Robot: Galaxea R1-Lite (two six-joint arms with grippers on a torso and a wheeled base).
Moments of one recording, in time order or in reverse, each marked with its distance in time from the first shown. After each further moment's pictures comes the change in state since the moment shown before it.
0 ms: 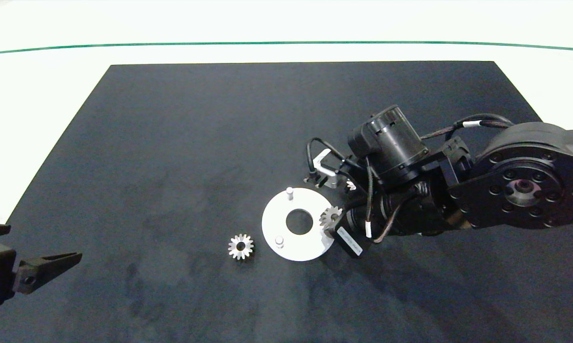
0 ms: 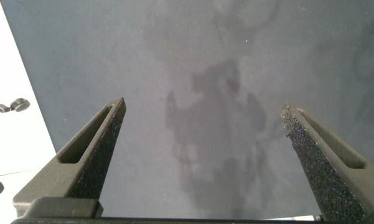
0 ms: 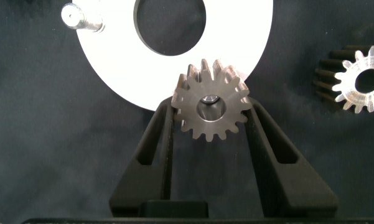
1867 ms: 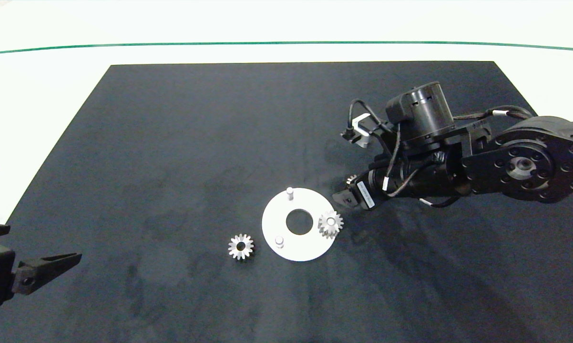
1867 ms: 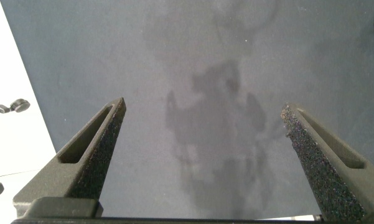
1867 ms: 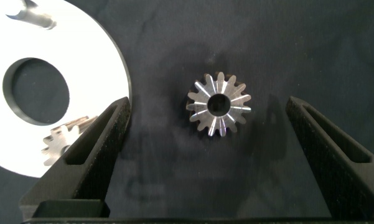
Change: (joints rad) left arm -0.003 -0.004 0.001 0.000 -0.001 0.000; right arm -0.179 0.004 0.016 -0.201 -0.015 0.045
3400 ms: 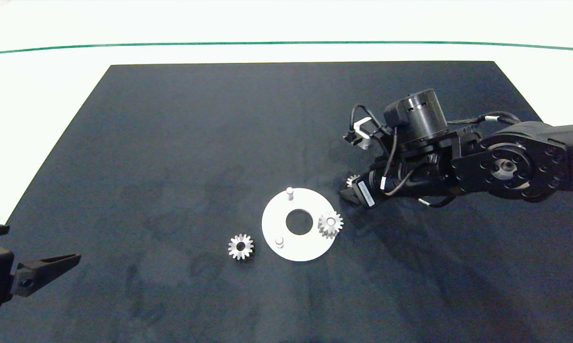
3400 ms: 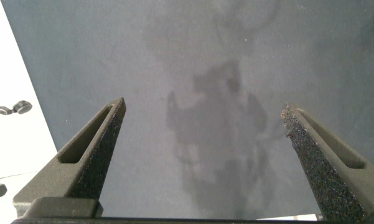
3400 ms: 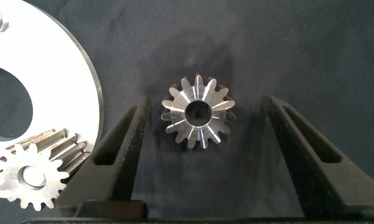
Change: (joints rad) left arm 0.001 -0.005 0.003 0.000 0.000 0.011; right arm -0.036 0.034 0.000 -0.025 0.001 0.003
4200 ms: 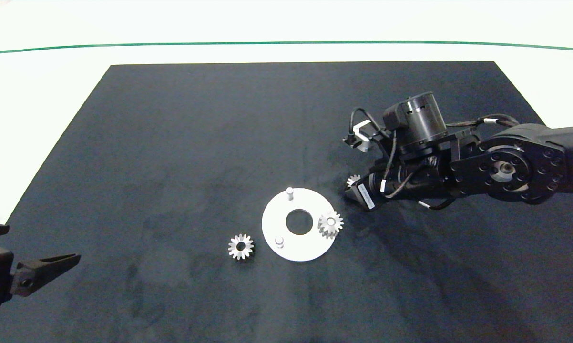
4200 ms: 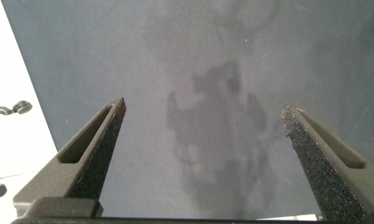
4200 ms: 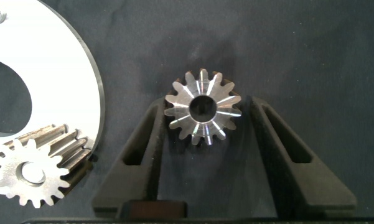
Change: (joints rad) left arm 0.000 -0.001 -0.001 0.000 0.000 0.000; right arm 0.000 0.000 0.012 0.000 0.002 0.002
